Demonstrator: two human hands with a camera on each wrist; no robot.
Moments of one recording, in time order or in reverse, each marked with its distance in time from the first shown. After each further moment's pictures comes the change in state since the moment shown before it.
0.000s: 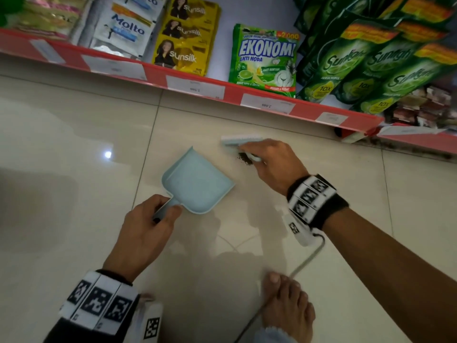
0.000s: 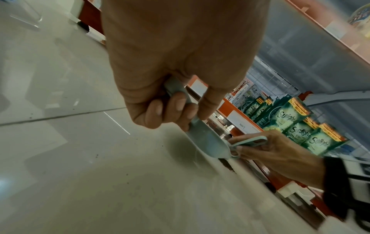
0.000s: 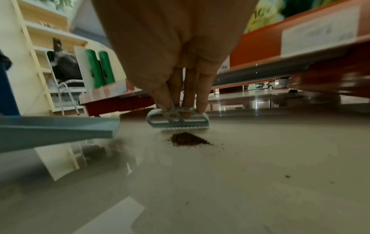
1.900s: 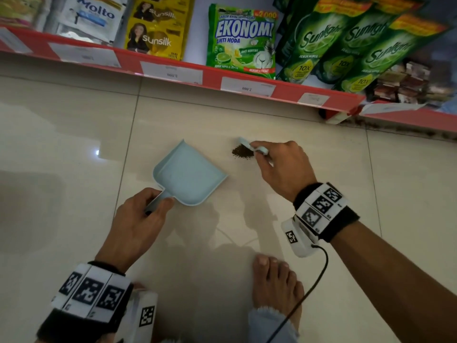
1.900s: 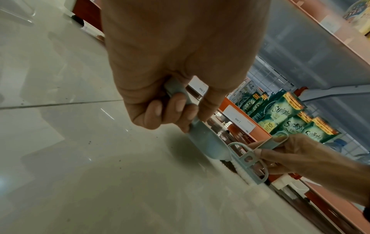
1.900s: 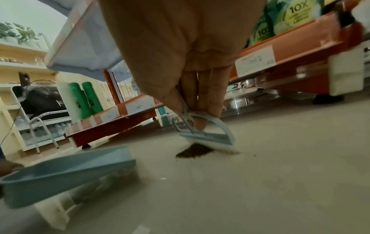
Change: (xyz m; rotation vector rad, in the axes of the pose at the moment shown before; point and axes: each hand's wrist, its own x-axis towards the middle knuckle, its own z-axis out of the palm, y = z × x) left_hand -0.006 0.009 0.010 0.065 -0.034 0.002; right_hand -0.055 0.005 -0.011 -0.008 0.126 0.211
